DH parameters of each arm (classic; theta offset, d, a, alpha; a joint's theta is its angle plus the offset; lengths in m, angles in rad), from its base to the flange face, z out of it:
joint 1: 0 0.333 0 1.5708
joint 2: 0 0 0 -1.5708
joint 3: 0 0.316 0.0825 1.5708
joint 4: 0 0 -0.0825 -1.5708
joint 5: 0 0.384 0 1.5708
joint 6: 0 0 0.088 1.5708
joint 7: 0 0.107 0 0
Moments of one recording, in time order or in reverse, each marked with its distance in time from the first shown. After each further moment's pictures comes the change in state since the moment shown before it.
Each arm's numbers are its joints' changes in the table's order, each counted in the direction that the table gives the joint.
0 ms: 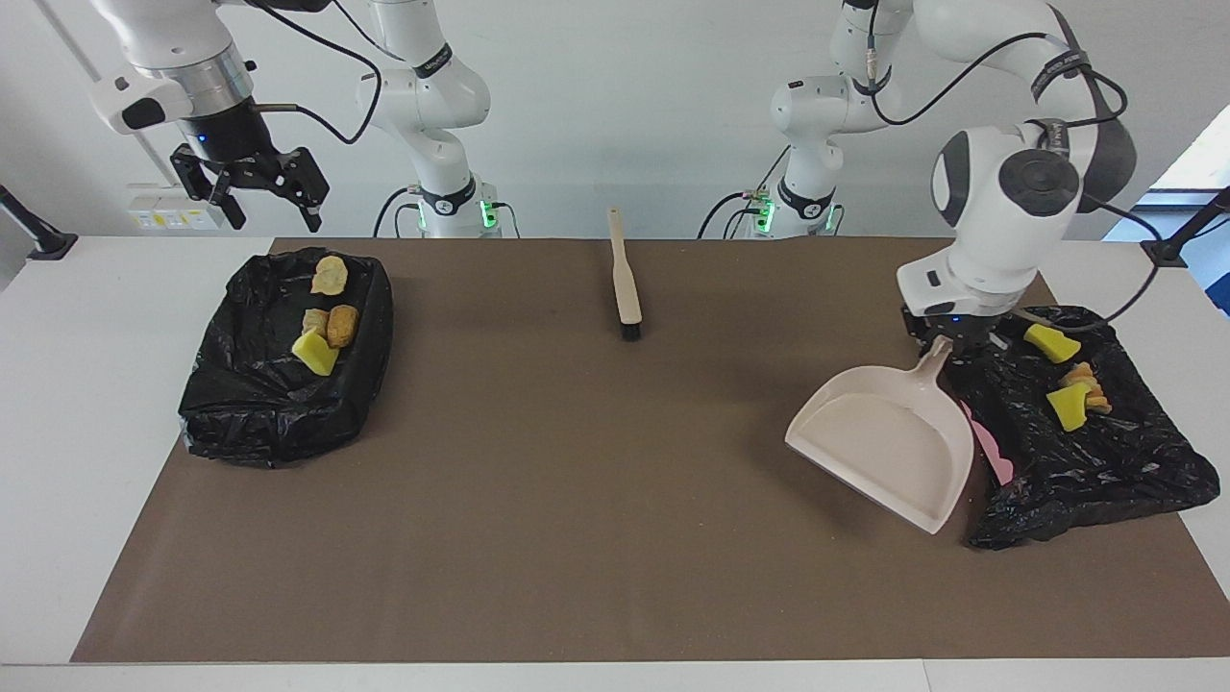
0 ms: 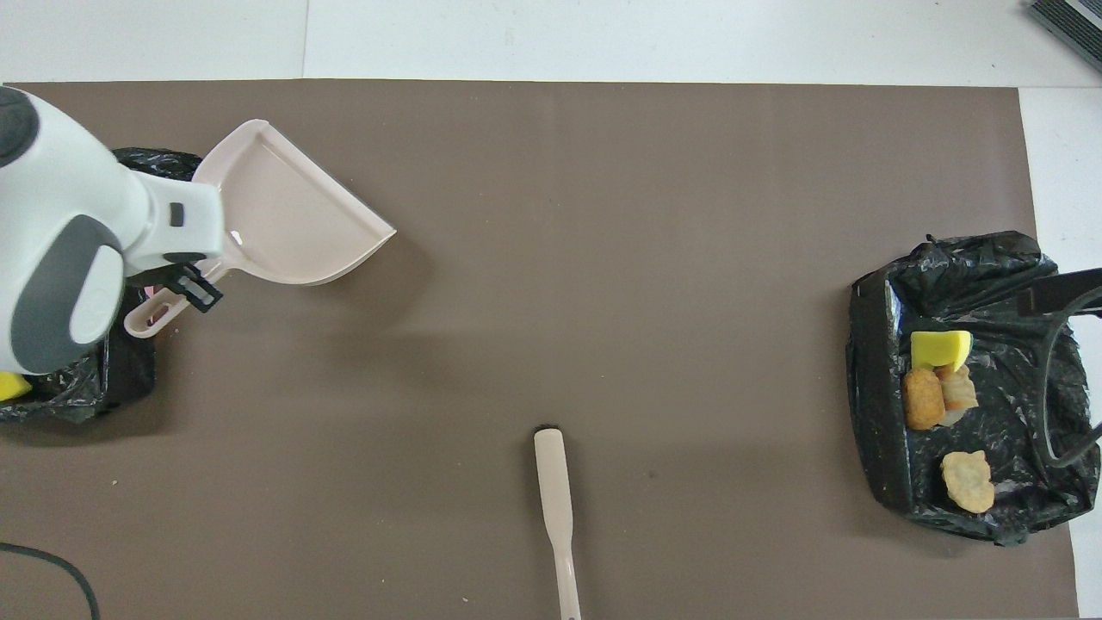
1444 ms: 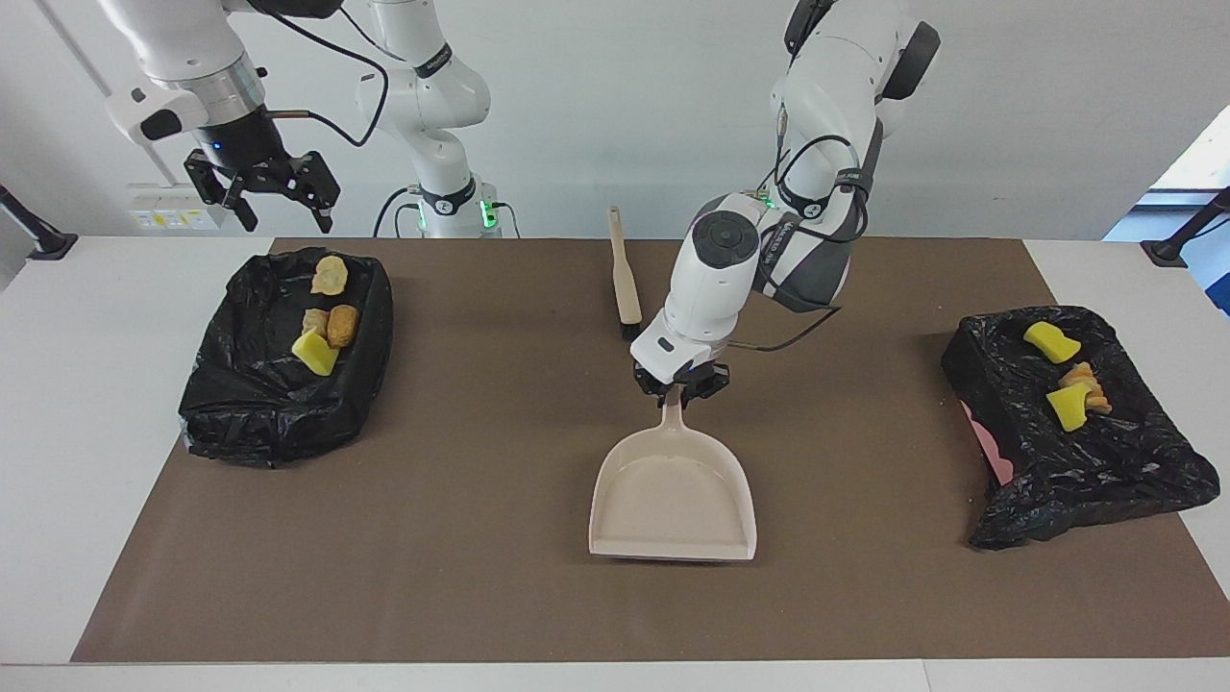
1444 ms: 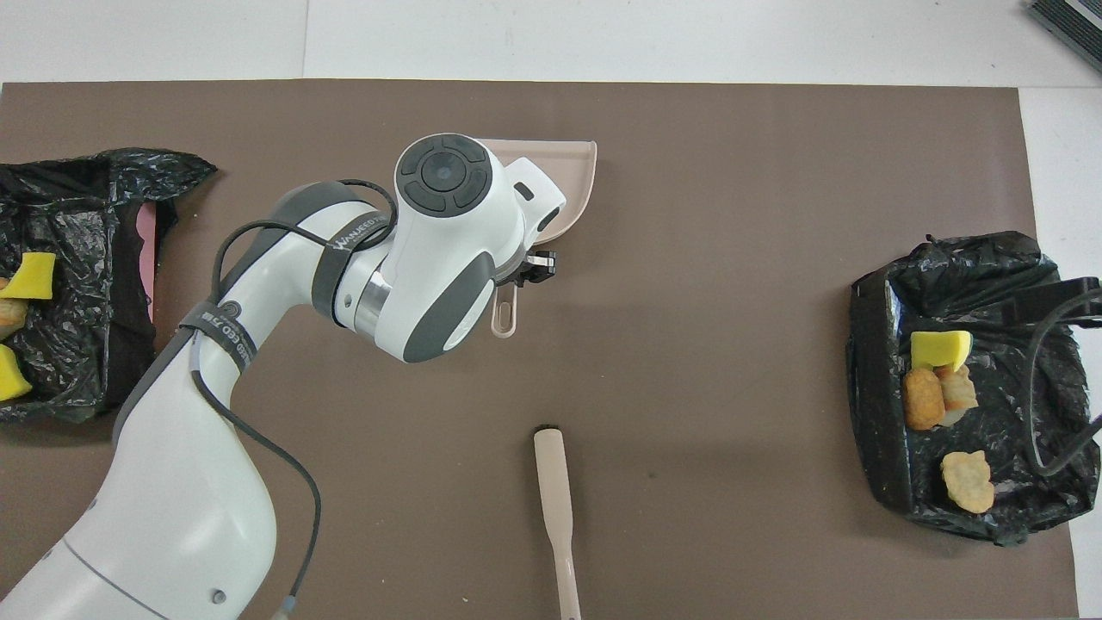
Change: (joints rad) left arm -0.312 -0.362 -0.129 0.283 -0.102 0.195 -0.929; right arm 0.025 0.000 -0.008 -0.014 0.000 -0.021 -0.002
